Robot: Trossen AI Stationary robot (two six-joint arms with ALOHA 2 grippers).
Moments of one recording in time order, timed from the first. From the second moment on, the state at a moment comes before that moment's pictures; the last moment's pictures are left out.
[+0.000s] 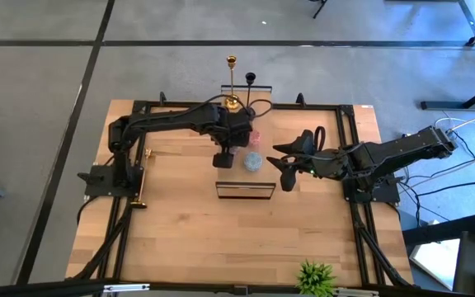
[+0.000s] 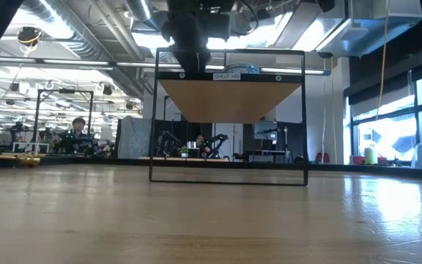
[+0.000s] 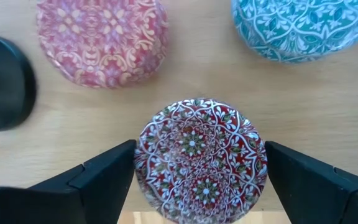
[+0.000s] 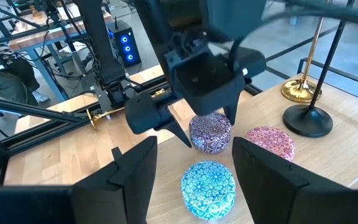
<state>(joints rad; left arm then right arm) 0.20 1.89 1.82 -1.19 -0.08 0.31 0.31 1.19 1.11 -0.36 0.65 0.48</state>
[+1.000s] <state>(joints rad) 0.20 1.83 1.82 -1.20 -0.10 0.31 0.31 1.19 1.11 -0.36 0.66 0.49</state>
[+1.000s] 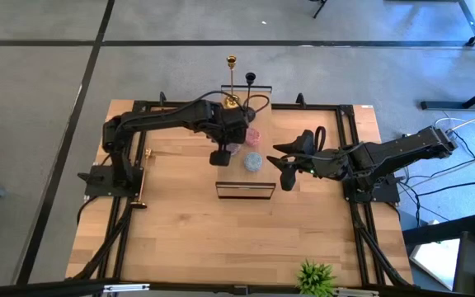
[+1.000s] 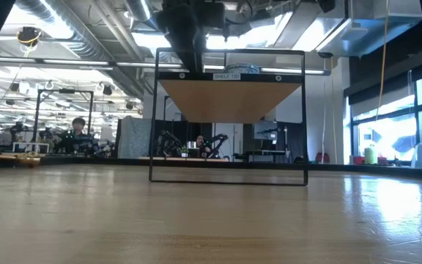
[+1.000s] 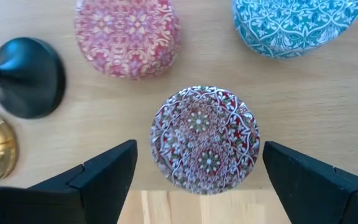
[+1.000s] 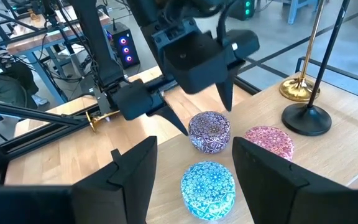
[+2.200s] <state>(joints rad) 0.39 1.66 1.81 -1.58 -0.18 -0.30 0.31 1.19 1.11 -0.36 0.66 0.58</state>
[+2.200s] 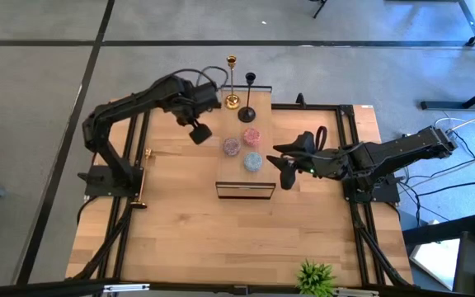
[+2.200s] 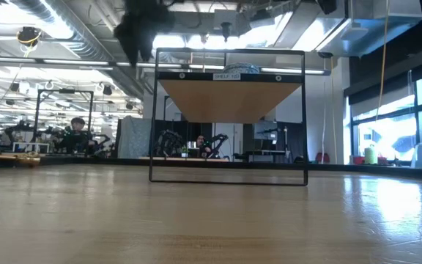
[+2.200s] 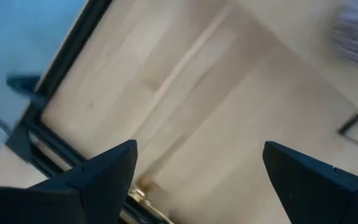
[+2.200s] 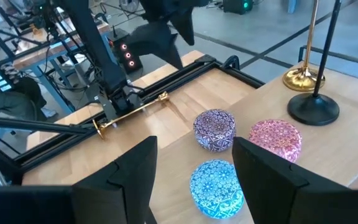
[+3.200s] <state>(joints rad) 0.47 1.22 0.81 -1.39 -0.10 -0.86 0.31 1.13 1.11 -0.44 0.49 0.47</state>
